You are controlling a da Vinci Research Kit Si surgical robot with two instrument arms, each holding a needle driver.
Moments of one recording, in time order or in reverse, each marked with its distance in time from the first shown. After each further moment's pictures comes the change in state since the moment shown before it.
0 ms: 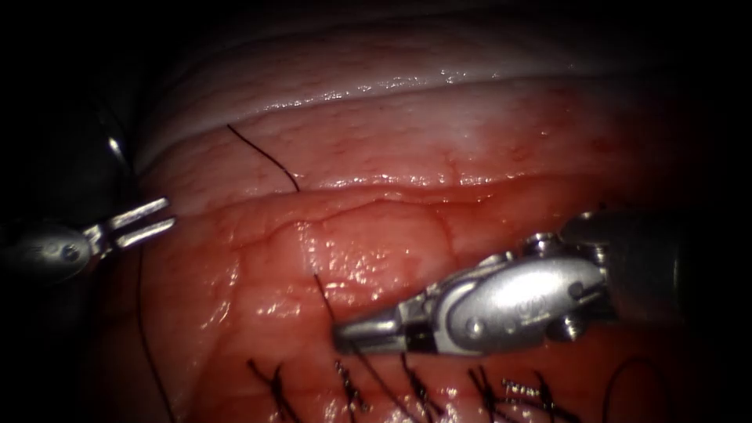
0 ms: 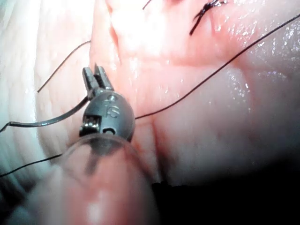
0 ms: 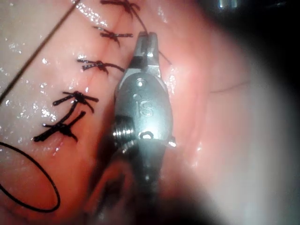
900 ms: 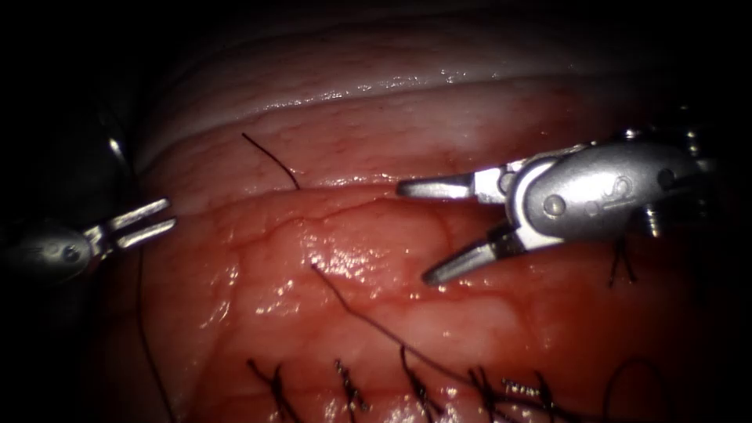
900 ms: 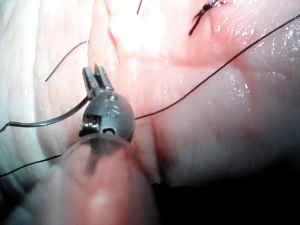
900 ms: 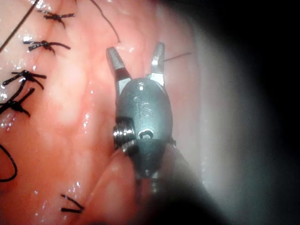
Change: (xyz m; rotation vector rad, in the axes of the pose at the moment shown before) right arm -0.001 0.010 -0.007 -0.089 -0.347 0.268; left arm 0.000 0.000 0.000 0.002 -0.001 0.000
